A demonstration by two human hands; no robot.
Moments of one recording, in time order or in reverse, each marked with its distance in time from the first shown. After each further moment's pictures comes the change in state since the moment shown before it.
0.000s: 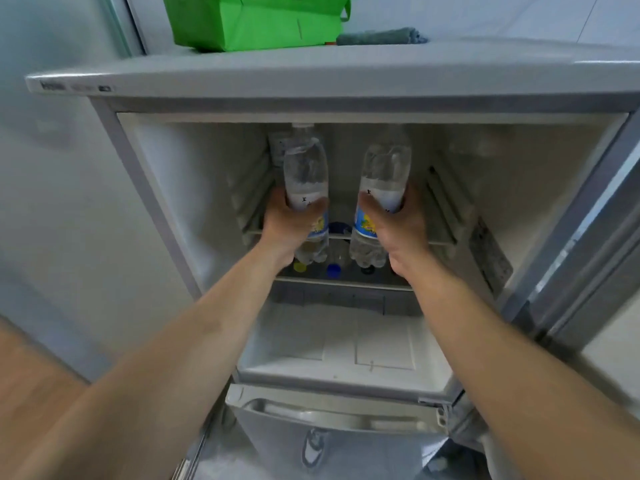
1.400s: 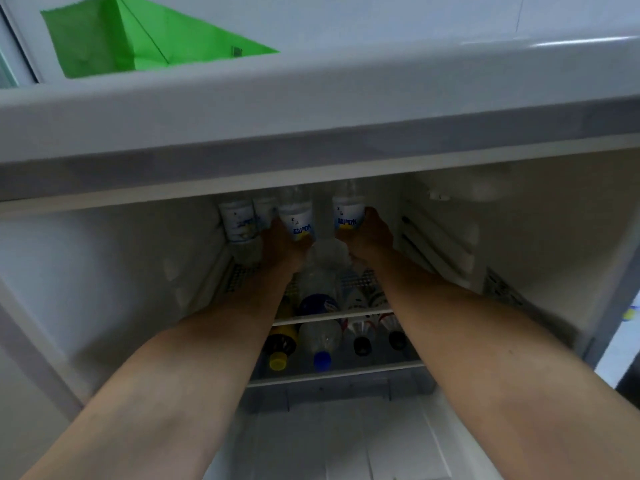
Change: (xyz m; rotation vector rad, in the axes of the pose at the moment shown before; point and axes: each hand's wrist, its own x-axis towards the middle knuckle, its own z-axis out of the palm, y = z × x) left_hand 0.179 -0.070 0.078 0.428 -0.095 0.090; right_hand 0.176 0.064 0.022 -0.710 0.075 0.060
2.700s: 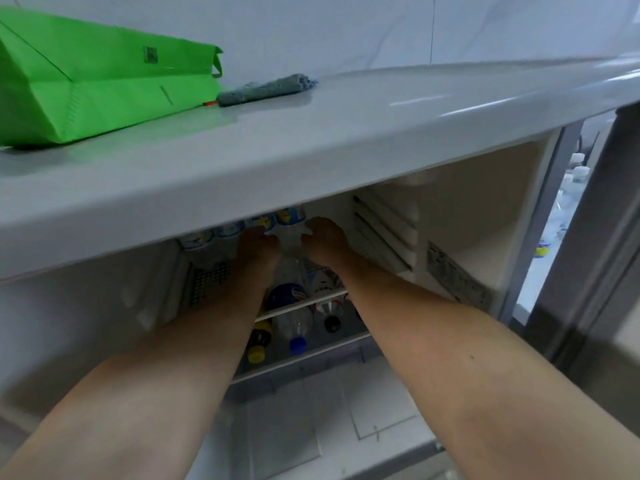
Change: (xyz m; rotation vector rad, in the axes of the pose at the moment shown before) left_hand -0.015 0.027 0.016 -0.038 -0.061 -0.215; right_hand -0.040 -0.006 -0.011 -0.075 -0.199 0.021
